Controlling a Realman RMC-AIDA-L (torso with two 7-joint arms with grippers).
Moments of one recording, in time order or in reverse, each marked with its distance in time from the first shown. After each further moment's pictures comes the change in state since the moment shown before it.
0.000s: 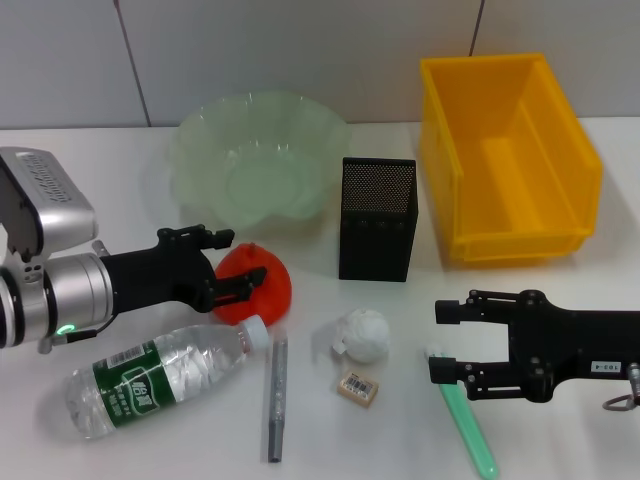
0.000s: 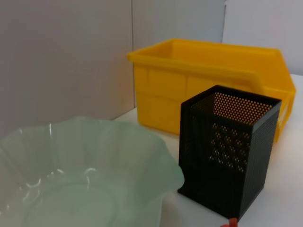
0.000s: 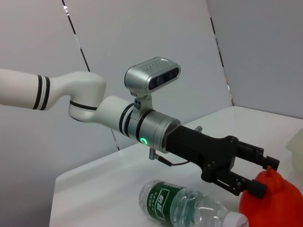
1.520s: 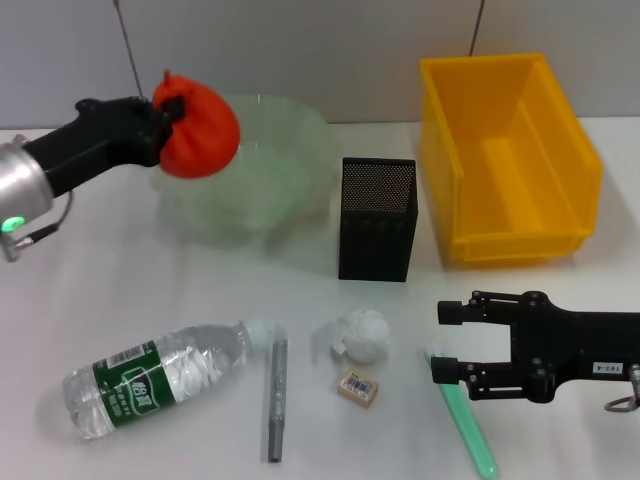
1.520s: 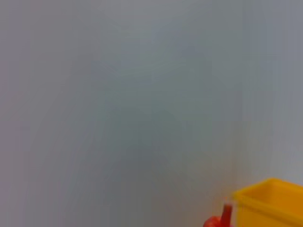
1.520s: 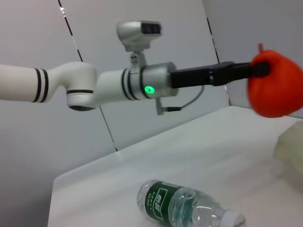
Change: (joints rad) left arm 0.005 0.009 -0.251 0.131 -0.130 0.135 -0.130; right arm -0.006 0.000 0.002 0.000 0.001 0.002 0.004
